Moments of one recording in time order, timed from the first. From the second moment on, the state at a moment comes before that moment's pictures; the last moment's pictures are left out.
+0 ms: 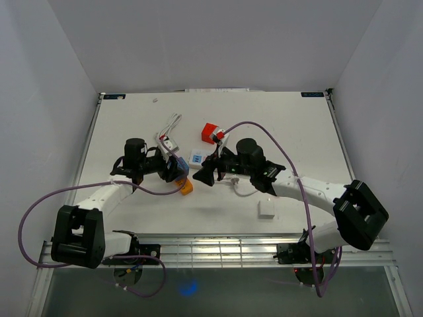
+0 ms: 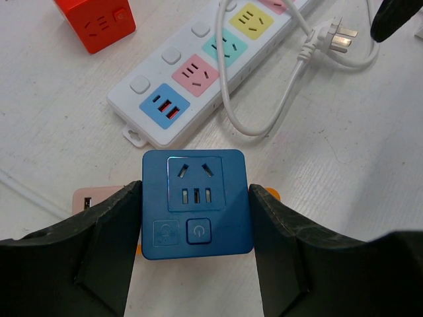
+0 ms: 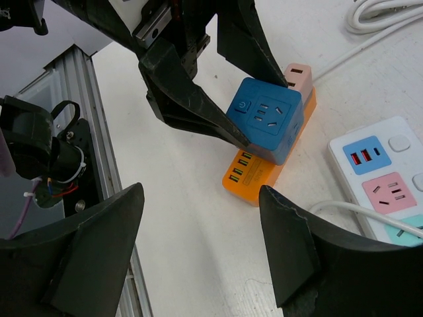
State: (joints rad) left arm -0.19 1.25 0.62 0.04 0.76 0.44; right arm 0.86 1.41 0.84 0.33 -0.43 0.26
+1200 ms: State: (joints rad) left arm -0.19 1.26 0.56 0.16 0.76 0.40; right arm 0.83 1.90 1.25 0.24 -0.61 0.44
